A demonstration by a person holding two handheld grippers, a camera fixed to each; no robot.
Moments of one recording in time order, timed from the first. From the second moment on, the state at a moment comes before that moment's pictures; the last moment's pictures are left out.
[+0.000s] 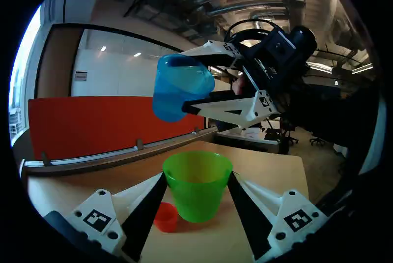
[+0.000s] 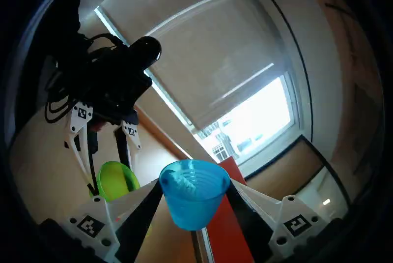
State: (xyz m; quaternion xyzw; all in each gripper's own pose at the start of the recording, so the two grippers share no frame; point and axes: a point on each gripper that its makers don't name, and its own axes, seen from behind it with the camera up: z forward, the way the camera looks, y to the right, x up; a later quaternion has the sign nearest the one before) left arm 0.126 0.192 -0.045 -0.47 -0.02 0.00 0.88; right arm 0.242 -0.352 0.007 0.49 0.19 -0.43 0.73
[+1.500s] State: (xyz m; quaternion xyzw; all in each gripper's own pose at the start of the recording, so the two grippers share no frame) left arm 0.125 0.195 -0.048 -0.47 -0.01 0.00 0.88; right arm 0.249 -0.350 0.011 0.45 0.22 -0.49 0.71
